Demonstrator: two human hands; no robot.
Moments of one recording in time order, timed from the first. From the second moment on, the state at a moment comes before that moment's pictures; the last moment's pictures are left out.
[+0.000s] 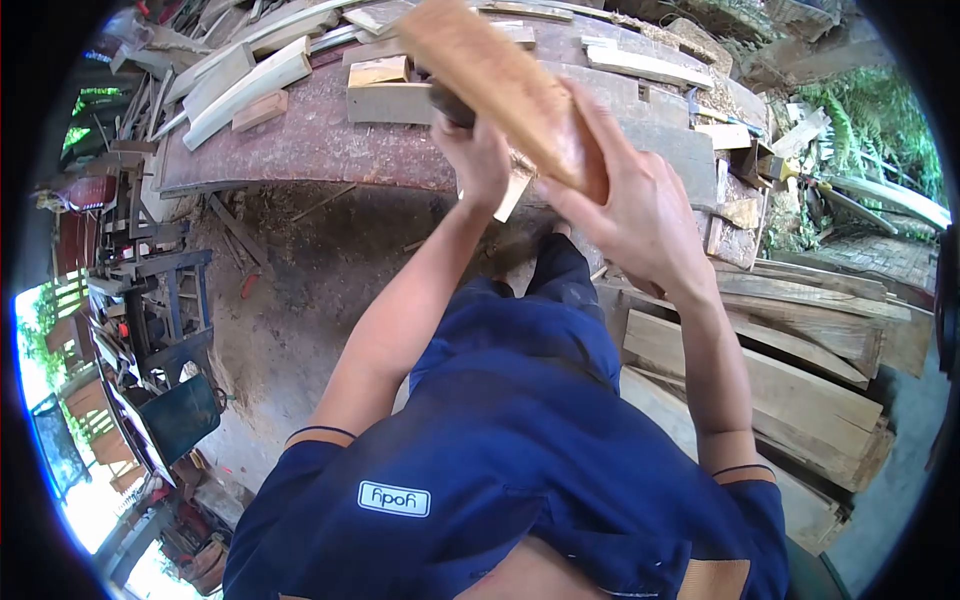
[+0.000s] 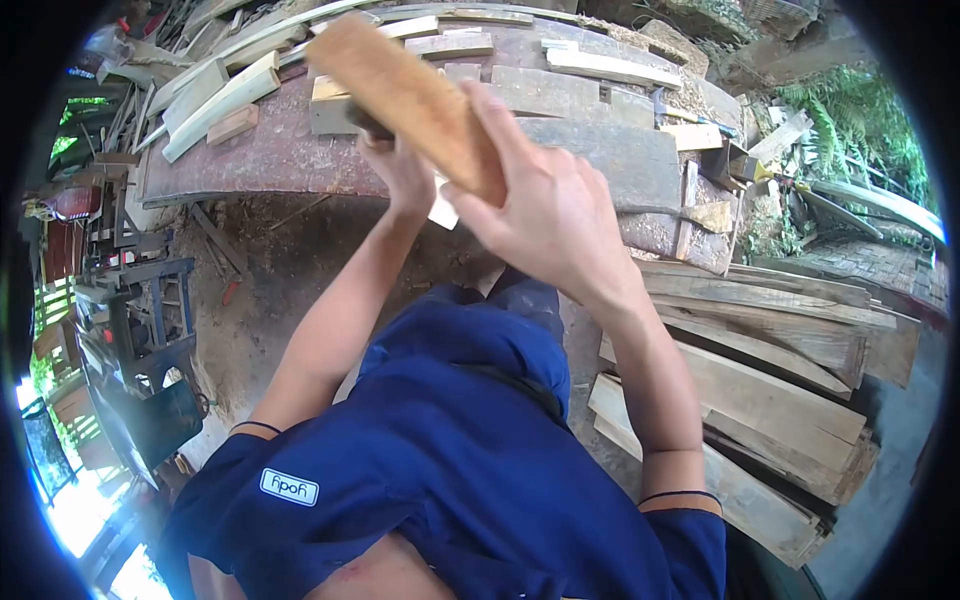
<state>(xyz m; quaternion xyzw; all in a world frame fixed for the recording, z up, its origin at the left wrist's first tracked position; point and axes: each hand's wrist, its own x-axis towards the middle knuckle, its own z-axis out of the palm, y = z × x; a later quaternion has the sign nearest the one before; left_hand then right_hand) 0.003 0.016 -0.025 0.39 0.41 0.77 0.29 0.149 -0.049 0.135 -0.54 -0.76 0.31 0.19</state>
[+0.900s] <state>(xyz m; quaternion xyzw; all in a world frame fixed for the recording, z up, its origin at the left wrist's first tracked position) -0.001 -0.004 0.014 0.69 0.38 0.51 0.35 0.206 -0.090 0.045 -0.70 -0.60 0.34 0.22</state>
